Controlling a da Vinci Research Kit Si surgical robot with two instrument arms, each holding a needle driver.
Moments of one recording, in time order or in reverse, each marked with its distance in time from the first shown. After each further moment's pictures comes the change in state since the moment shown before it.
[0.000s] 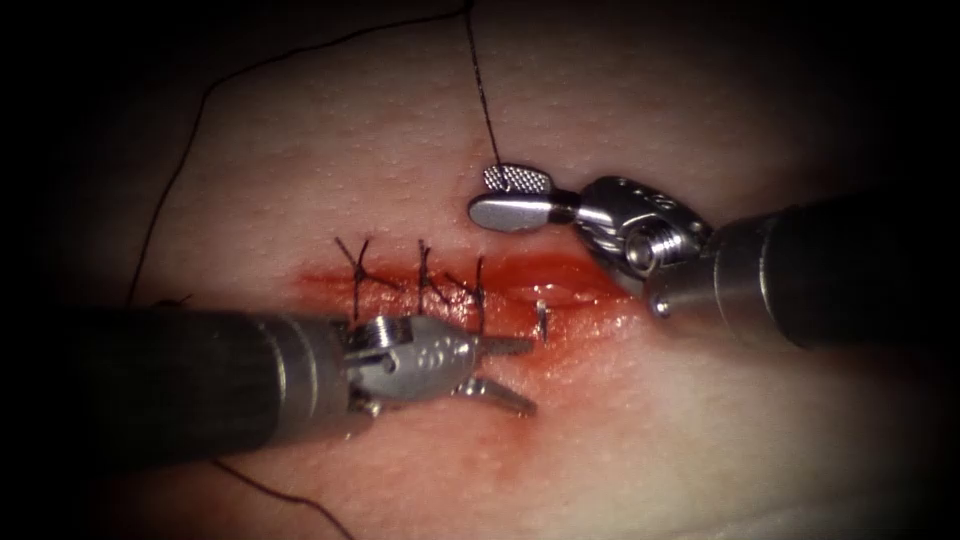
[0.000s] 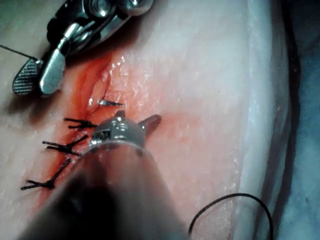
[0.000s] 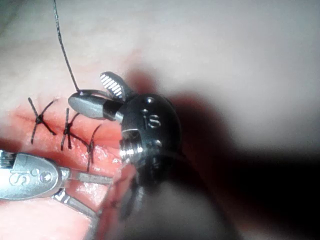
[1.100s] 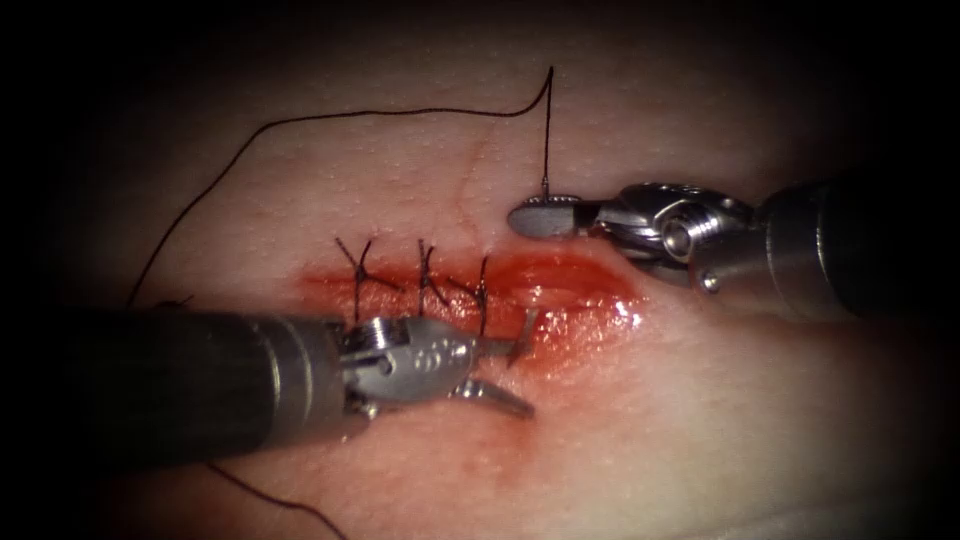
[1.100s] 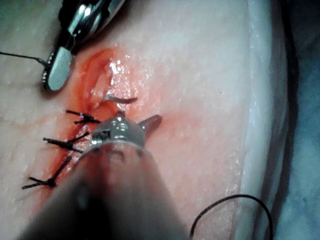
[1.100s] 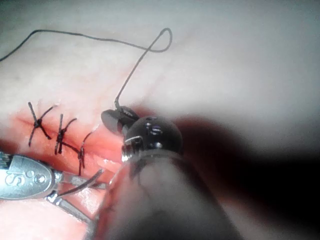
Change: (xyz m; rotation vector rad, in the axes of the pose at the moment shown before) right arm -0.001 -0.003 -0.003 -0.145 -0.297 0.243; left arm 0.000 0.000 -0.001 -0.006 0.001 0.012
